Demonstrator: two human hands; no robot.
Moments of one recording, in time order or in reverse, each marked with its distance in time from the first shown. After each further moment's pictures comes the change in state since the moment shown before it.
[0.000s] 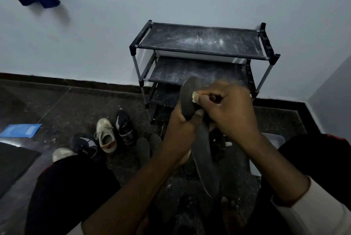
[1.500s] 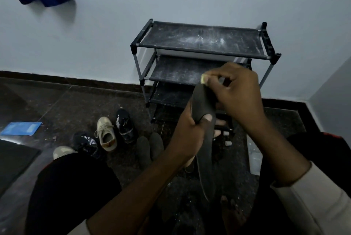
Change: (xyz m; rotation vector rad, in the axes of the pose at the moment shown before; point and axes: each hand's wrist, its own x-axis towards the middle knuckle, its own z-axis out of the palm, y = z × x) left_hand -0.006 -0.007 0.006 0.171 -0.056 -0.048; right_hand 0.025 0.009 -0.009 -0.010 0.096 -0.090
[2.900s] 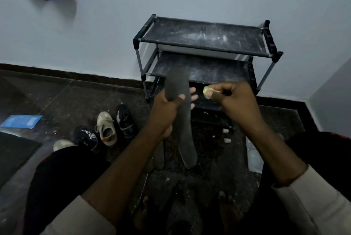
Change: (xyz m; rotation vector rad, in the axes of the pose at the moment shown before) left_hand 0.039 -0.001 -0.061 -0.112 0.146 -0.046; right_hand -0.025 0.029 0.013 0.289 -0.198 0.460
